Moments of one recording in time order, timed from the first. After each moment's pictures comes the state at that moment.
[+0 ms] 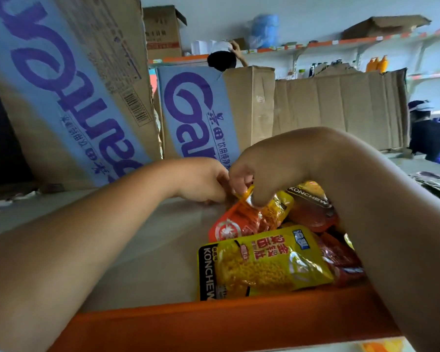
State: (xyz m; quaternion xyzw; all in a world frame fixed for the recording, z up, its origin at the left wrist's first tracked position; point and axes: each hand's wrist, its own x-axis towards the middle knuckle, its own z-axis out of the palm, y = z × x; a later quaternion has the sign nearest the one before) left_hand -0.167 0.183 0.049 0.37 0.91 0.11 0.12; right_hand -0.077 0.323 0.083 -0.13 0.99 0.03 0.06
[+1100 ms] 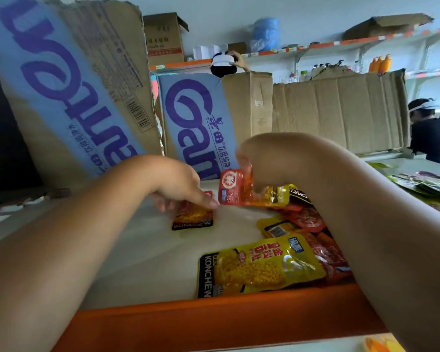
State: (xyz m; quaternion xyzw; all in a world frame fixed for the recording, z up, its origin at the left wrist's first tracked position) left_hand -0.174 0.161 0.065 0.22 0.96 0.01 0.18; right_hand -0.073 0.326 0.082 0.00 1.00 0.04 -0.01
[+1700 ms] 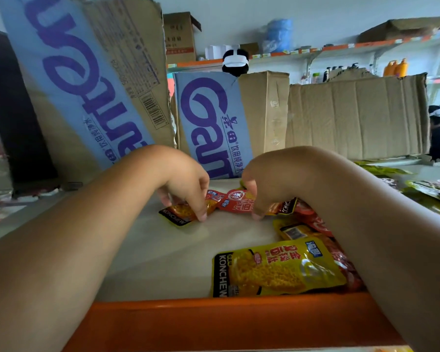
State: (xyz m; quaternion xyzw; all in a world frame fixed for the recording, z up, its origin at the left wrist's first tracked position) left_hand -0.172 0.149 0.075 0.22 0.96 -0.04 0.17; right_hand -0.088 0.312 0.068 -0.06 0.99 0.08 0.08
